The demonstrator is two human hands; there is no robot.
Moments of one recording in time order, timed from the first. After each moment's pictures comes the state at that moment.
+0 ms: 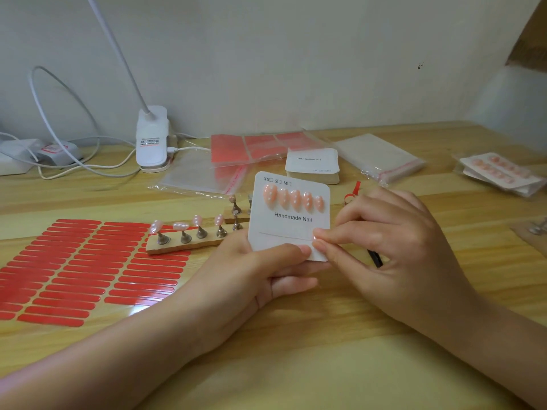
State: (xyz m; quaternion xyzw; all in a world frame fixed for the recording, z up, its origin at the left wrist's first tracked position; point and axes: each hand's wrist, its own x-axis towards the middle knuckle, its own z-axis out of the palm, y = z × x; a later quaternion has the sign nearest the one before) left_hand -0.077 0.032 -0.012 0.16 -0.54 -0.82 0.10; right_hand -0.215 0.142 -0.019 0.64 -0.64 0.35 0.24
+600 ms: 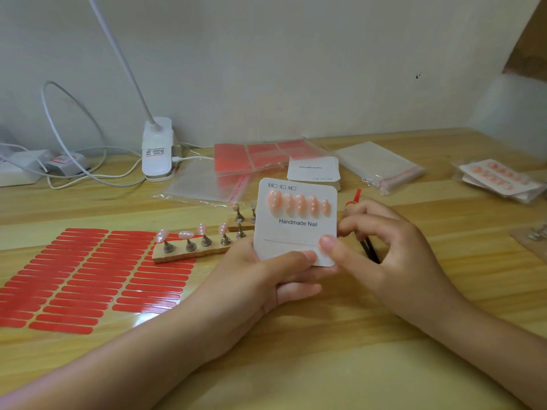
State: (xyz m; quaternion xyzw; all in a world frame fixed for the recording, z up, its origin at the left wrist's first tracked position) left_hand -0.078 0.034 -0.009 0.17 -0.54 -0.82 0.11; right_hand -0.208 0.139 -0.019 0.50 -0.70 0.51 -0.01
